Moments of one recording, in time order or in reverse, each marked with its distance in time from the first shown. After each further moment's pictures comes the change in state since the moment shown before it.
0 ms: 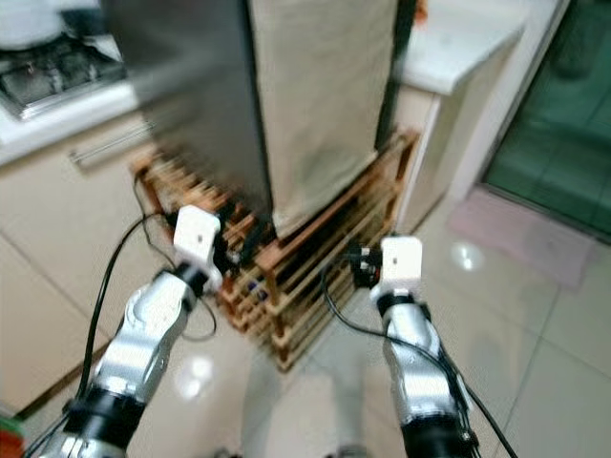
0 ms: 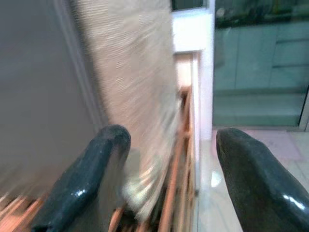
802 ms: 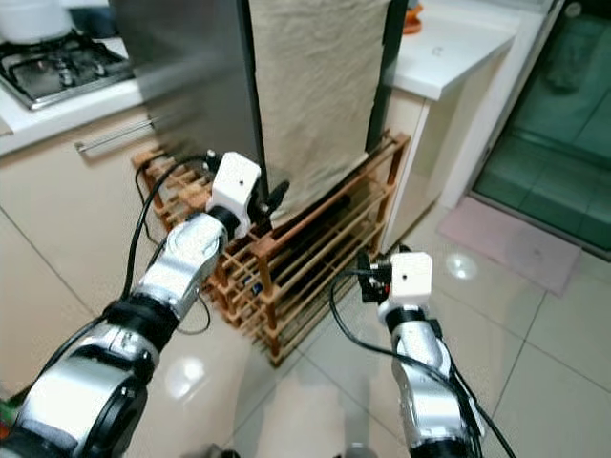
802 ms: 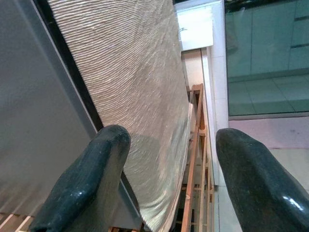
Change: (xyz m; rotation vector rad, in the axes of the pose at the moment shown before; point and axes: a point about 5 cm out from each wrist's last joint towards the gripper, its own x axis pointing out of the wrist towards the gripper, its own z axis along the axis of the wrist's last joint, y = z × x) left arm 0.071 0.019 0.014 0.131 0.110 0.053; right arm -0.025 0.003 -0.005 0.008 0.002 0.006
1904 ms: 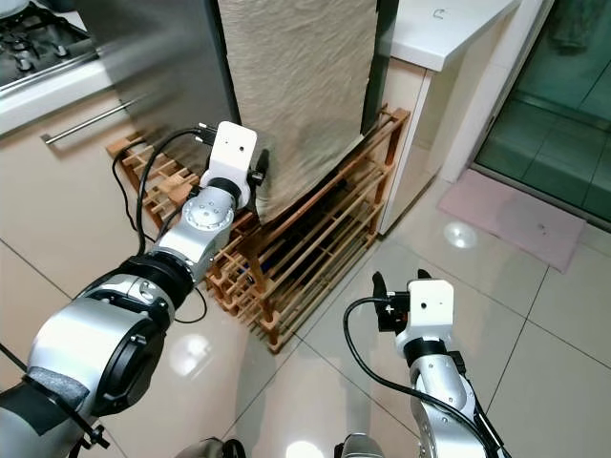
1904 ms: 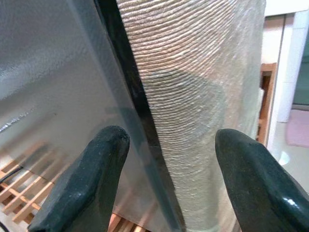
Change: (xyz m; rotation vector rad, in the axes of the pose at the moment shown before) left arm 0.019 0.011 0.016 -0.012 0.062 0.272; right arm -0.035 -0.011 -0.004 -0.028 0.069 -0.034
